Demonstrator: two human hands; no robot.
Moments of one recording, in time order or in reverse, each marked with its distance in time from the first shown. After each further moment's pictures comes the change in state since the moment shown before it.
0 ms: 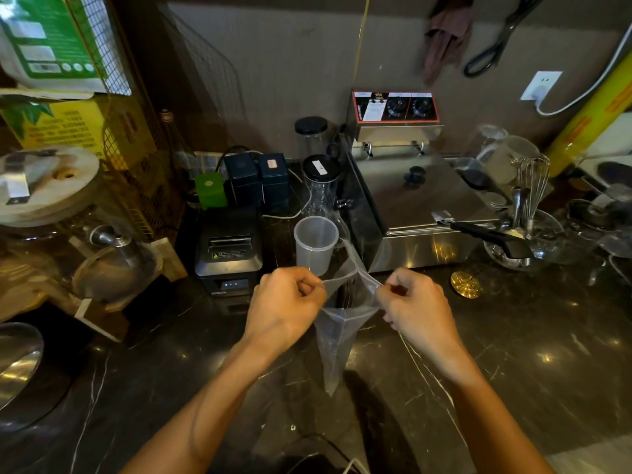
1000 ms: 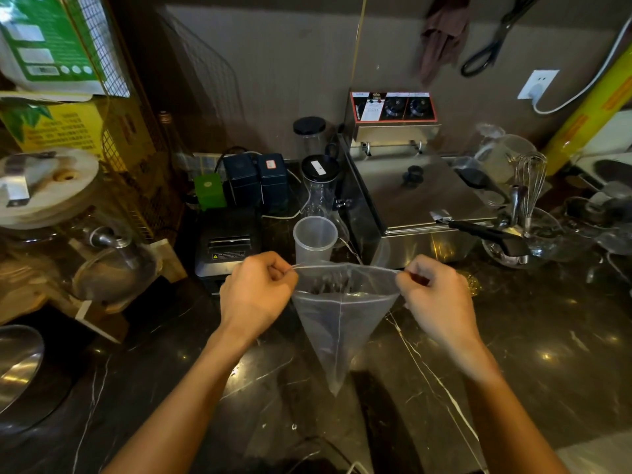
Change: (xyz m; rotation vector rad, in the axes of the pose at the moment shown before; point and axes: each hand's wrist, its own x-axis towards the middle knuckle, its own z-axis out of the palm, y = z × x) left_hand 0.015 -0.013 -0.026 0.130 0.149 -0.093; right_hand 0.005 0.005 -0.021 -0.017 0.139 -0.057
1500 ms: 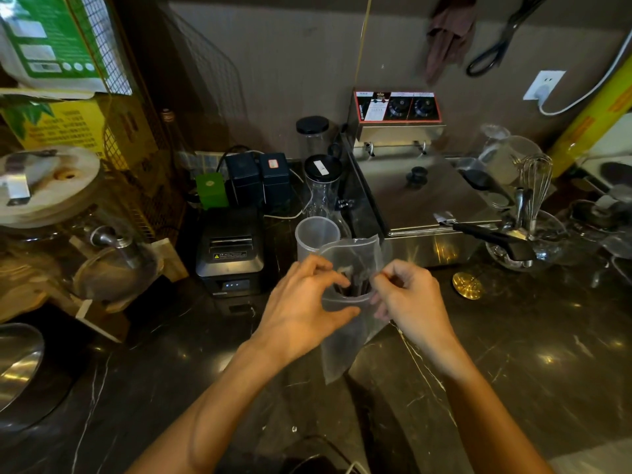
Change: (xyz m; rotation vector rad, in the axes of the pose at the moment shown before) left_hand -0.020 0.022 0.025 0.137 -0.268 0.417; right_hand 0.005 -0.011 0.032 0.250 -0.142 0.015
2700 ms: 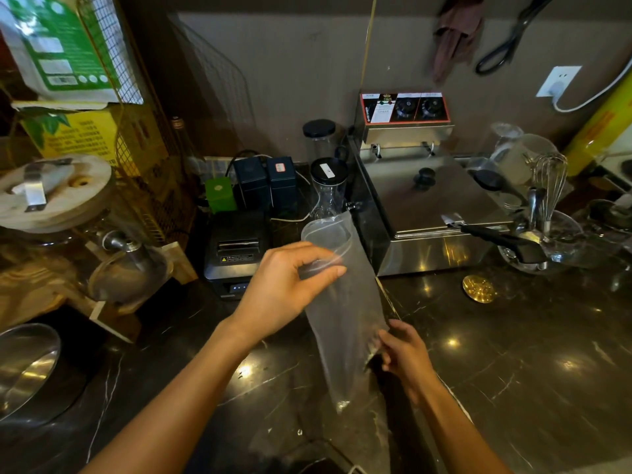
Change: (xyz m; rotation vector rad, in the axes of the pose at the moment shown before) left_hand 0.014 -0.011 -0.034 -0.305 0.192 0.147; right_hand -0.003 0.153 0.039 0.544 -0.021 0.575
